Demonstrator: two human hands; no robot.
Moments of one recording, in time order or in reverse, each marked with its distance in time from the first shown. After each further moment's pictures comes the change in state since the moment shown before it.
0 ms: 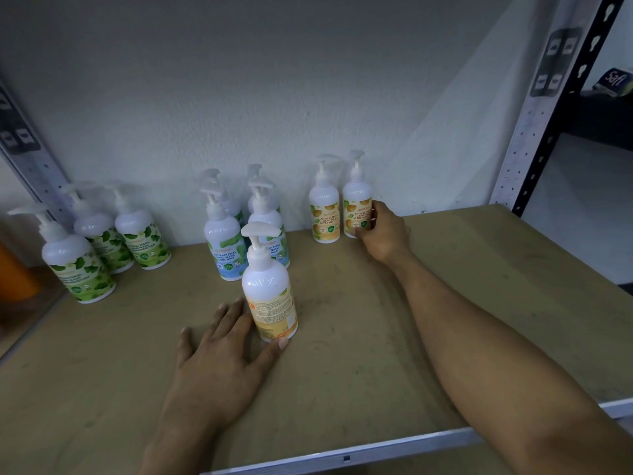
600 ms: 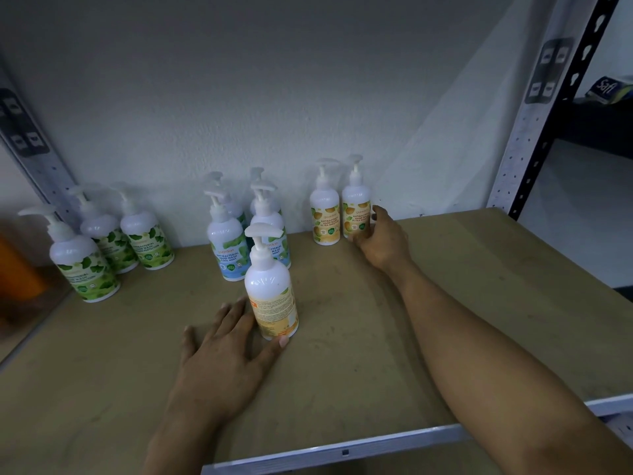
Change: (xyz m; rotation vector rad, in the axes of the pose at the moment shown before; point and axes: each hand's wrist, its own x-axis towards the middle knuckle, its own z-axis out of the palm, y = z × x) left_hand -0.001 0.001 -0.003 -0.017 -0.028 0.003; right_hand -0.015 -0.002 -0.003 -0.005 0.014 -0.013
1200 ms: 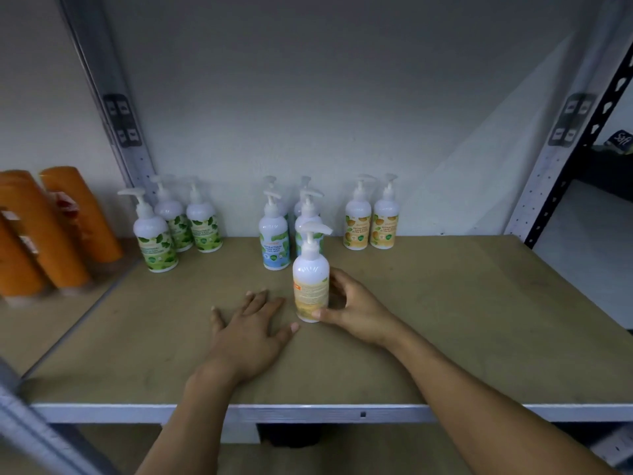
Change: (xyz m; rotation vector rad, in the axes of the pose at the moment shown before) left_hand -0.017 -0.020 -0.021 -0.042 -0.077 -0.046; right_hand -0.150 -0.075 0.004 0.518 -0.651 -0.213
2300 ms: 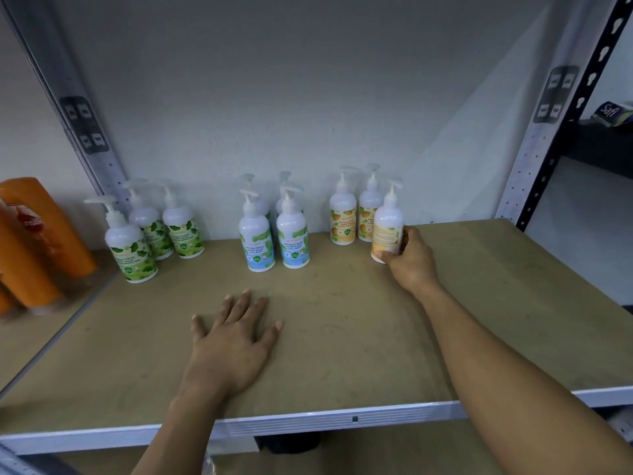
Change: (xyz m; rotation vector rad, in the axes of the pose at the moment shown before) left_hand 0.003 0.002 0.011 0.097 0.053 -0.050; right_hand 0.029 0.049 -0.112 -0.247 0.696 0.250
